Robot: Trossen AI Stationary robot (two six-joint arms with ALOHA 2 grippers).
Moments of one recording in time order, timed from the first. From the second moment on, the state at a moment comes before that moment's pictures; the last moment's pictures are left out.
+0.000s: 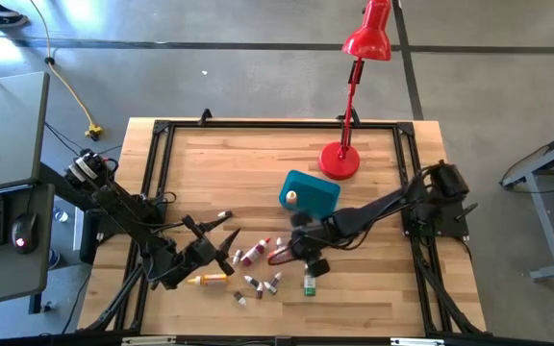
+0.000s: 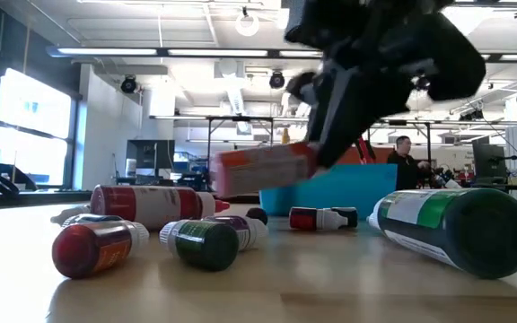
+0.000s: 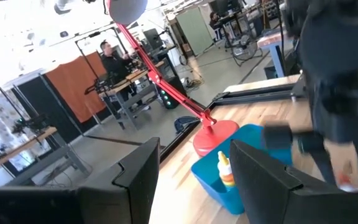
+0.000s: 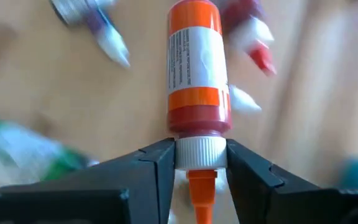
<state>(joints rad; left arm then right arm) -0.82 1.47 0.76 0.95 -1.56 0.61 0.30 1.80 1.18 -0.41 0.10 -0.10</state>
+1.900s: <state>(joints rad) -0.82 1.47 0.76 0.95 -1.57 0.66 0.02 1.78 1.13 -0.63 0.85 -1.63</state>
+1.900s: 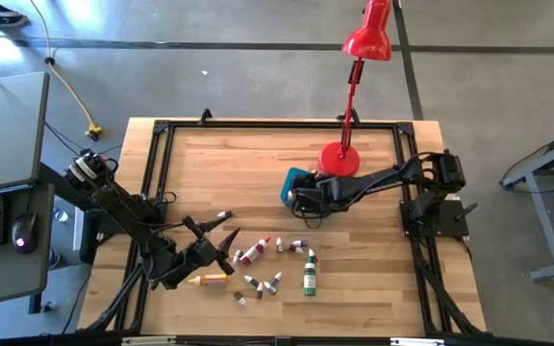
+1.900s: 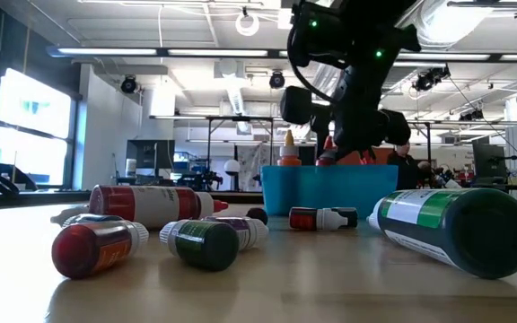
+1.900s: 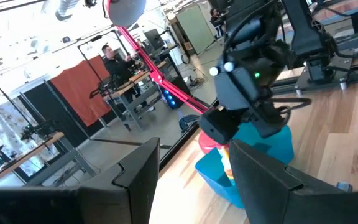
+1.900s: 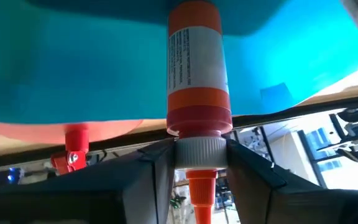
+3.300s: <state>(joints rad) -0.82 1.47 0.76 0.95 -1.56 0.65 -0.01 1.78 1.13 -0.30 1.17 -1.42</state>
